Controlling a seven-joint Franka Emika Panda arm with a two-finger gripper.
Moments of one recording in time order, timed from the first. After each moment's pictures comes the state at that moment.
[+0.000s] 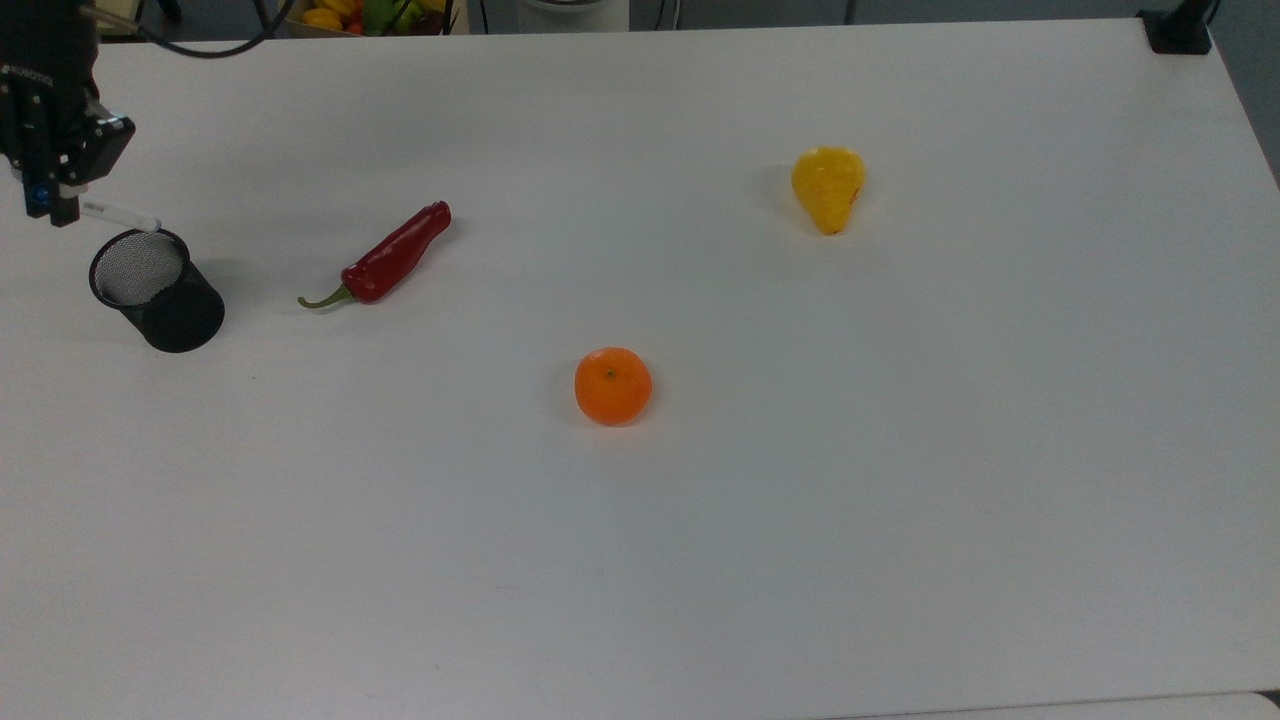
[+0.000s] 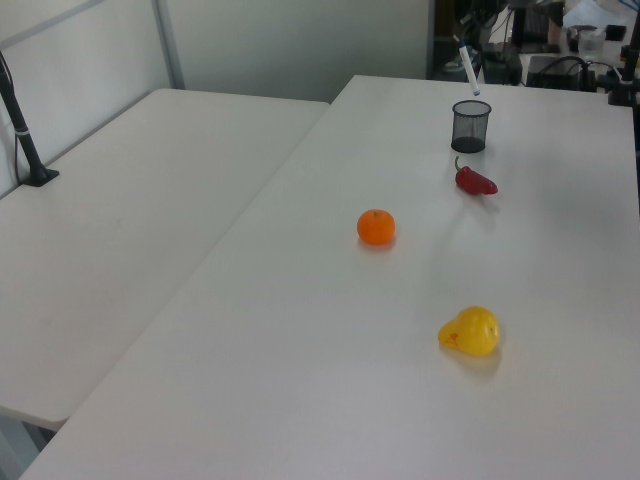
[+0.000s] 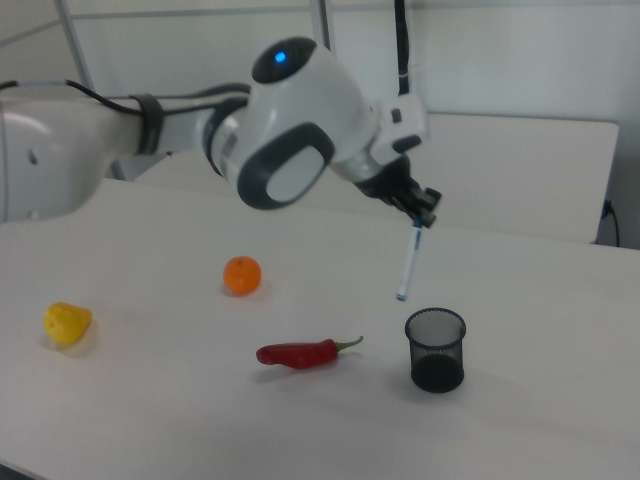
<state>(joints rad) -0.04 0.25 -0.39 -1.68 0.23 2.52 -0.27</state>
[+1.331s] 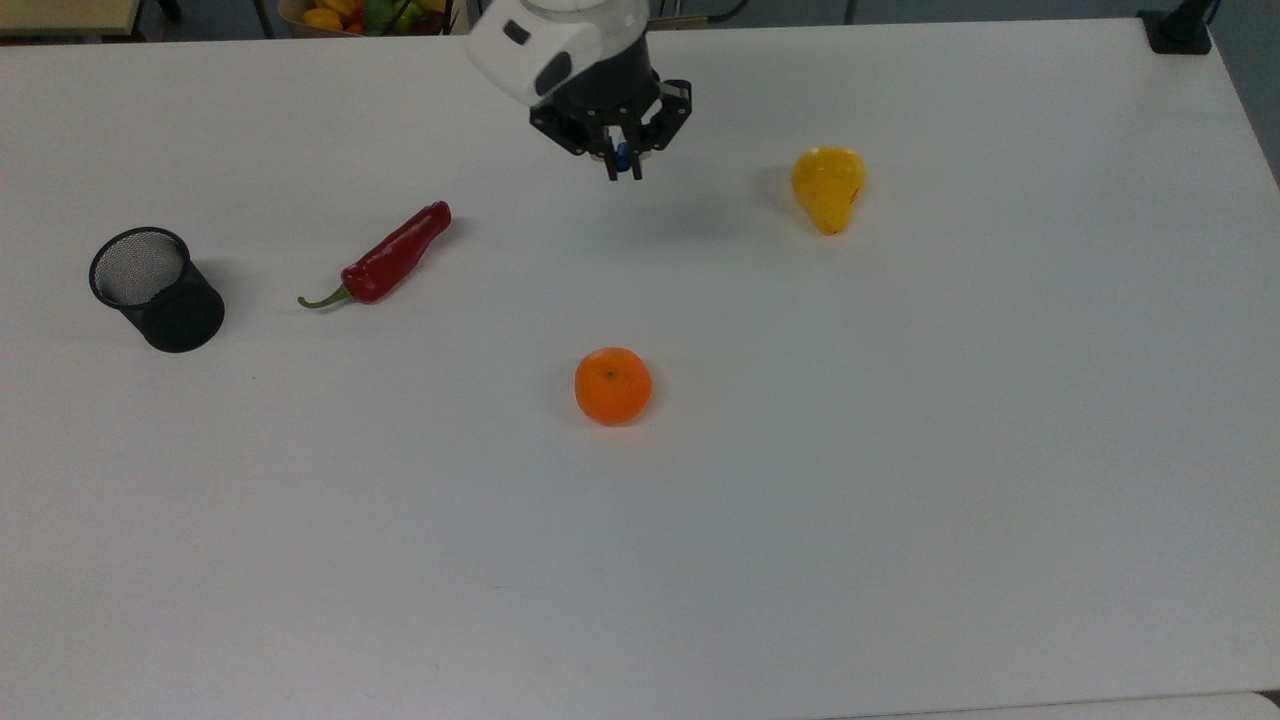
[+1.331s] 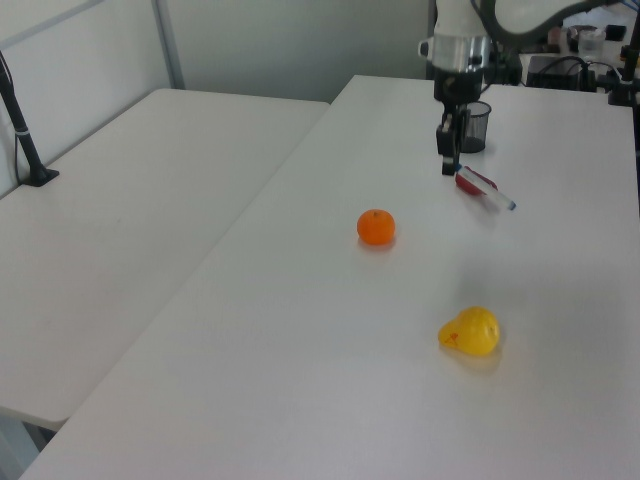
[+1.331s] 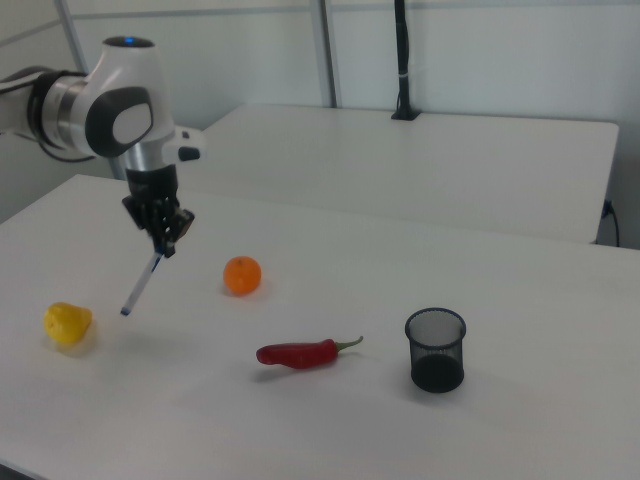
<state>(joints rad) 0.04 0.13 0.14 -1.79 0.11 1.91 0.08</state>
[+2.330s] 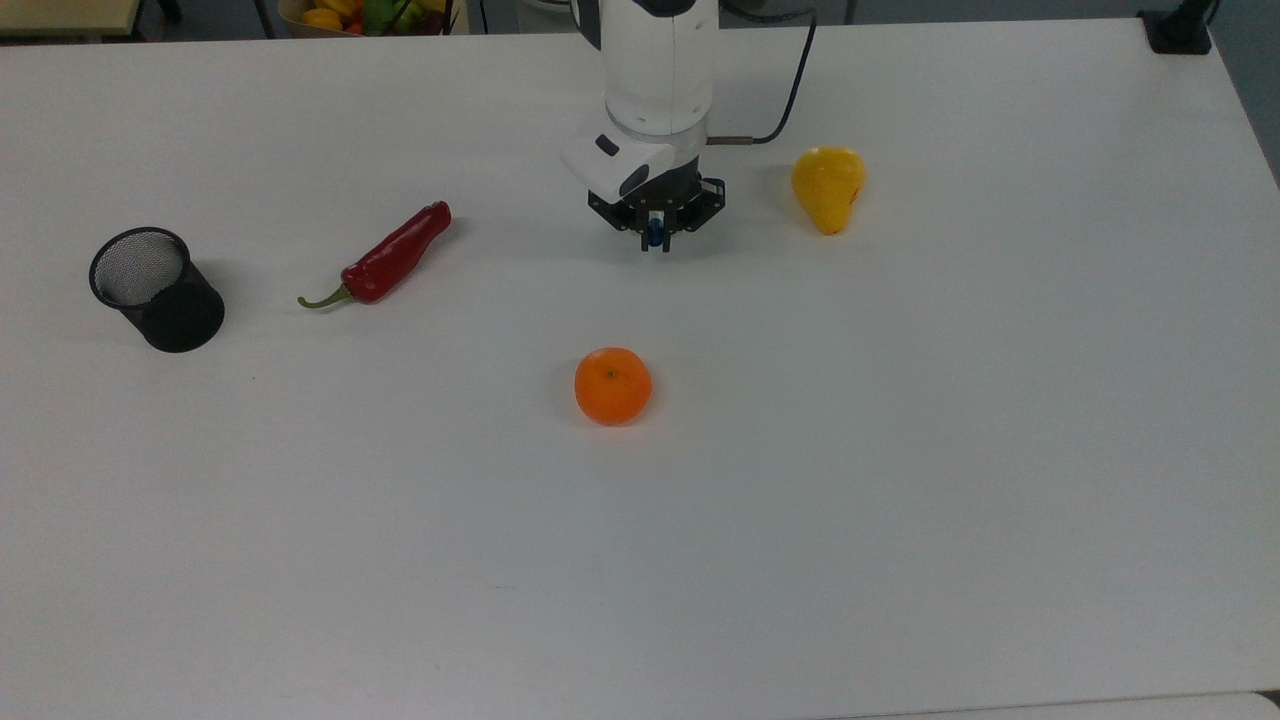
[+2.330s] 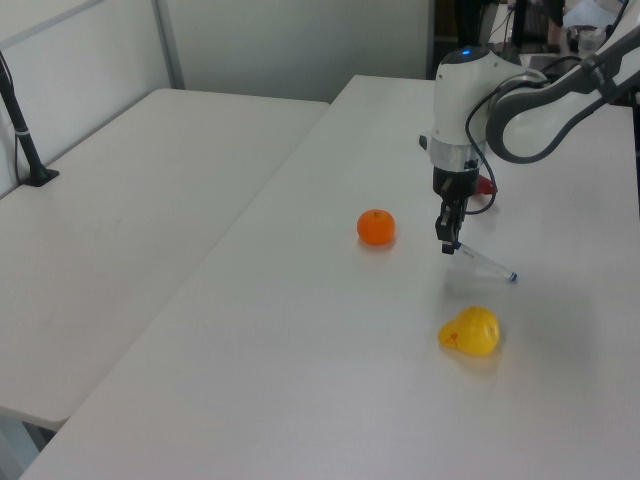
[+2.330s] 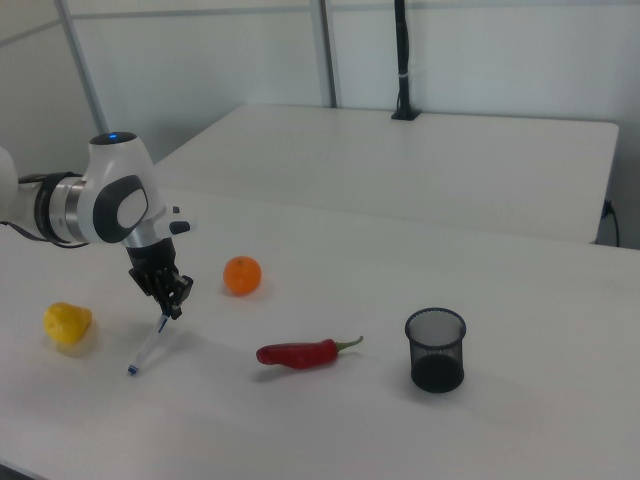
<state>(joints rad) 0.08 0.23 0.20 -2.03 -0.06 2.27 0.26</state>
